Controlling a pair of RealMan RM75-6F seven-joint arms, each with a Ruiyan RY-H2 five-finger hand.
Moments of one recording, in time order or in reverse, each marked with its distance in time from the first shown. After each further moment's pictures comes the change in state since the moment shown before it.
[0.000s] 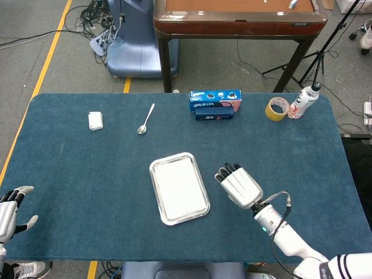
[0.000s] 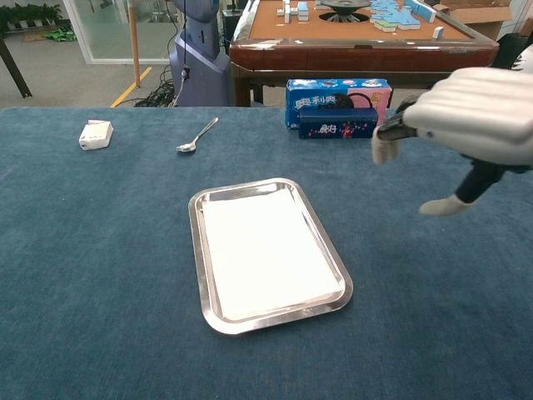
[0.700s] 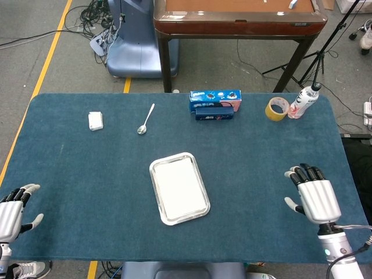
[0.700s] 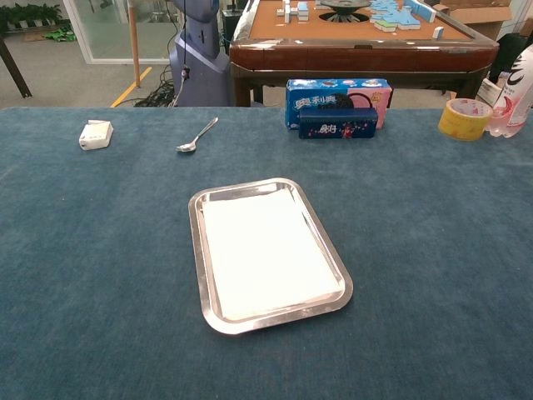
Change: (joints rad) left arm -0.001 -0.039 0.006 0.040 0.068 0.040 -0.012; right arm -0.414 0.125 -0.042 0.079 -0.152 0.404 0.395
